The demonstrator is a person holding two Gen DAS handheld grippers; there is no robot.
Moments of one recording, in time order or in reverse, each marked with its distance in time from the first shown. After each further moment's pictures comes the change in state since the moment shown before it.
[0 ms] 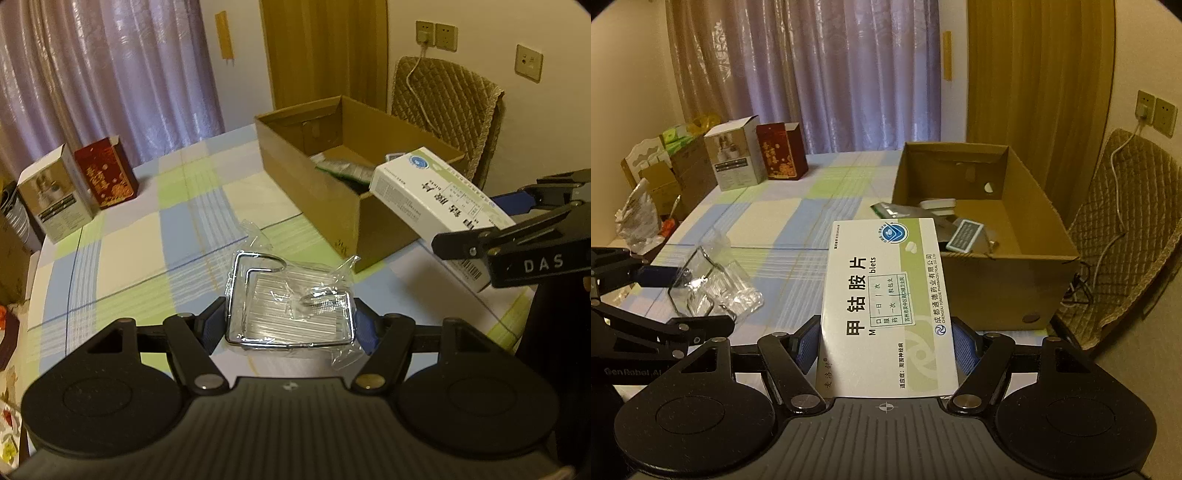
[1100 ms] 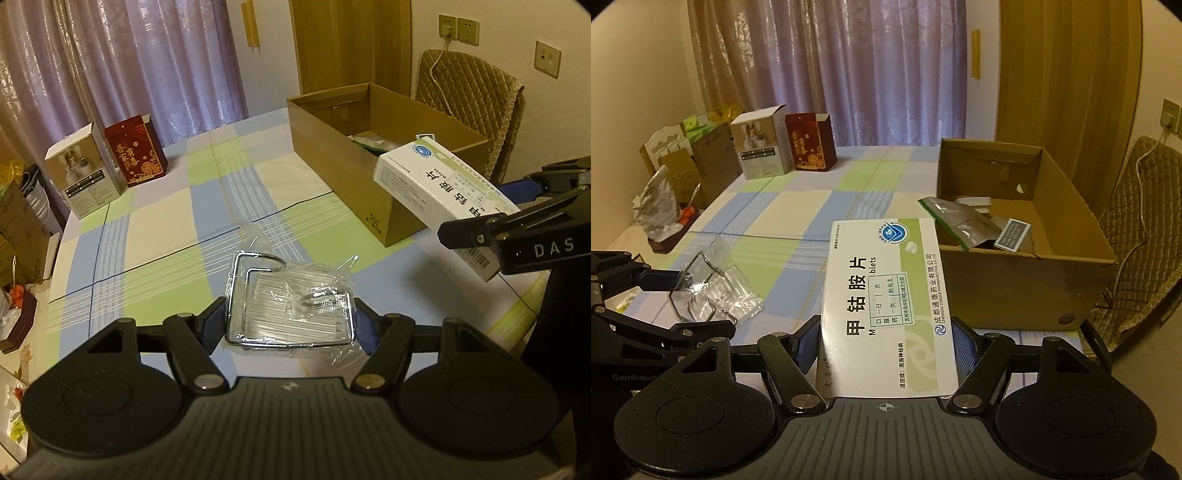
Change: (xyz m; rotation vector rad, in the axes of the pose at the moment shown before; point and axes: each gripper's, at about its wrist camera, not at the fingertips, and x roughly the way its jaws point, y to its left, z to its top) left arm -0.016 0.022 -0.030 -0.021 0.029 0.061; right arm 0.006 0.036 -0.003 -0.035 0.017 0.050
